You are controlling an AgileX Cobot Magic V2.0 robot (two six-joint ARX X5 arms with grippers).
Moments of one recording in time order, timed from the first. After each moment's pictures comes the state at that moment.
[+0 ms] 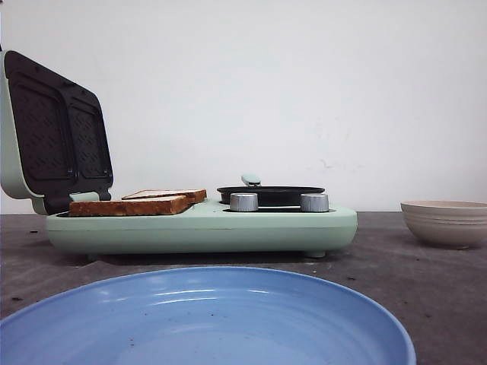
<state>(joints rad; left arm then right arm) 0.29 1.62 1.58 -0.90 0.55 -0.47 0.56 0.66 1.04 -0.58 -0.03 0.05</state>
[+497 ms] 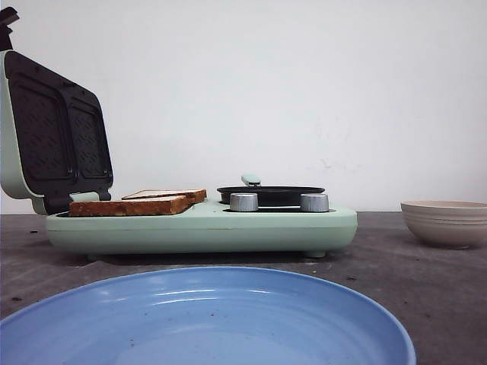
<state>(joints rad) 0.25 1.66 1.58 -0.88 0.55 -0.46 0.56 0.66 1.04 -0.59 -0.05 0.06</state>
